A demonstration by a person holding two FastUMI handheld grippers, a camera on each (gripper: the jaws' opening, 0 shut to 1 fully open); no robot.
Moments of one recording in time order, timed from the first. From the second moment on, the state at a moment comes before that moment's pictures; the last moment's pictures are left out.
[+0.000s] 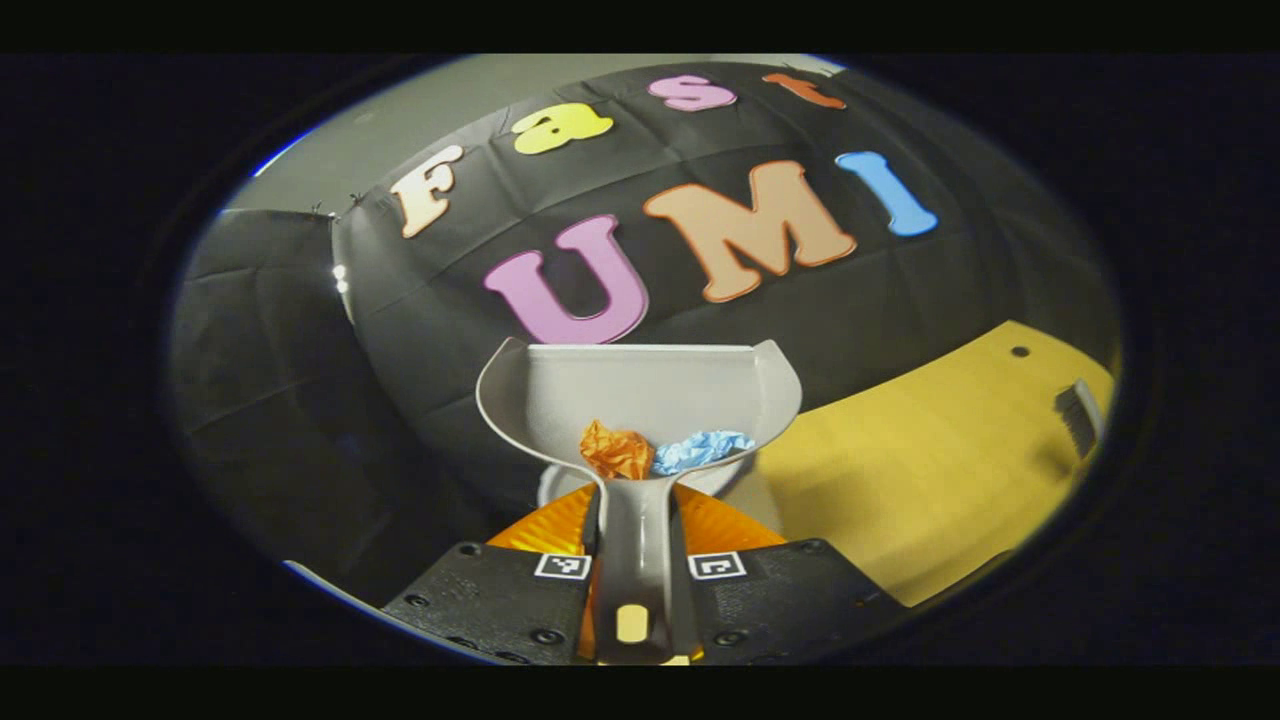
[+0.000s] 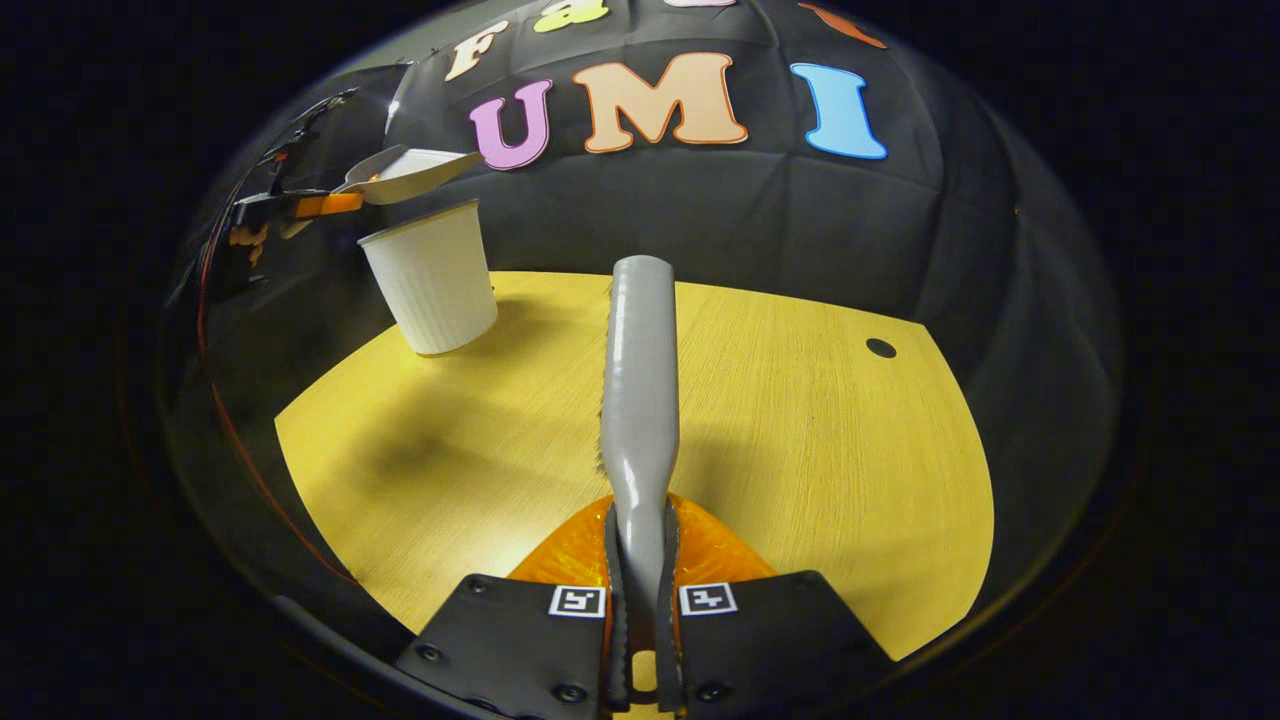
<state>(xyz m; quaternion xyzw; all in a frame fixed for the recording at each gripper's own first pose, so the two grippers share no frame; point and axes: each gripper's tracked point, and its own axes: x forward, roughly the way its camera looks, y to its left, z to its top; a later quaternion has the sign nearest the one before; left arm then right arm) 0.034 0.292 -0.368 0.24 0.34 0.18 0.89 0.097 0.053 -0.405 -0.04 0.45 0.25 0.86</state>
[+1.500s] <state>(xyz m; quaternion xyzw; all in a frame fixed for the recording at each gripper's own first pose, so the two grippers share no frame) 0.037 0.245 -0.328 0.27 0.32 0.13 0.90 0.101 0.060 -0.395 0.00 0.45 0.20 0.87</state>
